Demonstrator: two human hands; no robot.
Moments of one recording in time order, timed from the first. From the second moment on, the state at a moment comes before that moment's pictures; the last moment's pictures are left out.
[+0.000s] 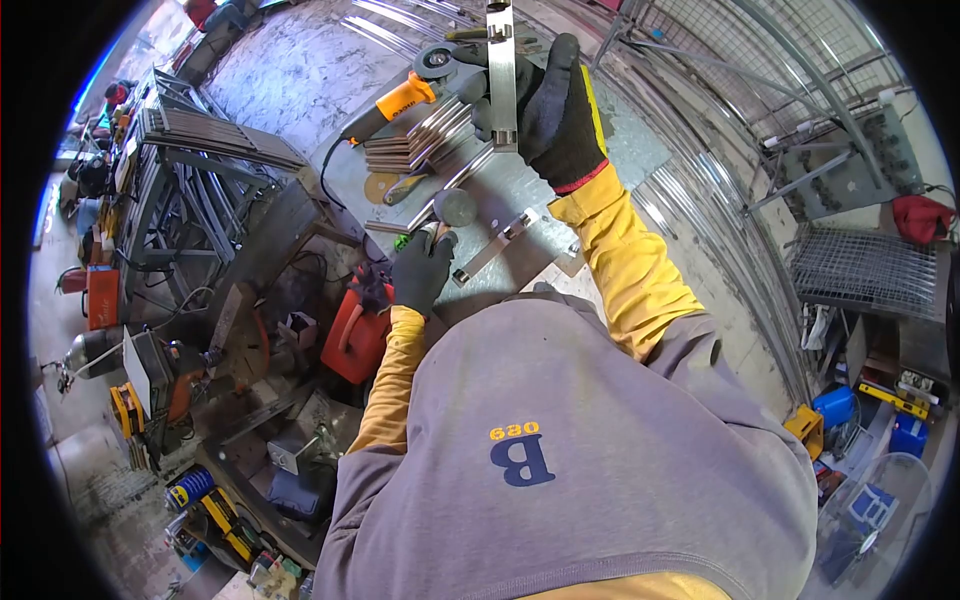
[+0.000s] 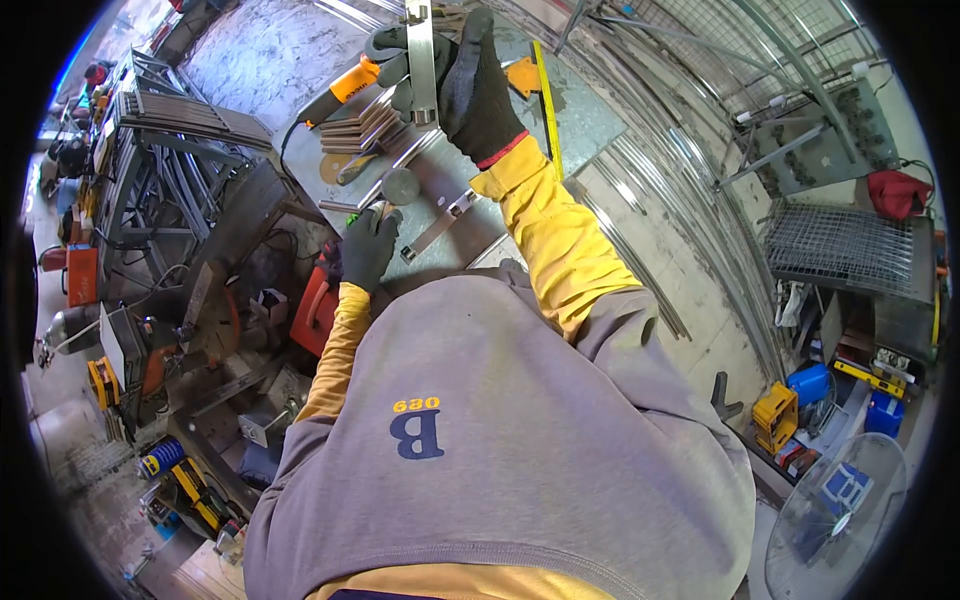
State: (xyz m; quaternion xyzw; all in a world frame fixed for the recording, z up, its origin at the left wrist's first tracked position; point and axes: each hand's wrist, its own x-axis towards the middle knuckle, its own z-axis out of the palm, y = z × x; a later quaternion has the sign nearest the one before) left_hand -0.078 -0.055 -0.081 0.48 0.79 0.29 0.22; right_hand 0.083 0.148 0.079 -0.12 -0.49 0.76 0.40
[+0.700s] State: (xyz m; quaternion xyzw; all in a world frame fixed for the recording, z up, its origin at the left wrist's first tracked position) left_hand -0.081 -0.054 -0.093 0.48 0.79 0.31 0.24; right_hand 0.117 0.131 0.058 -0.25 -0.55 0.66 0.44
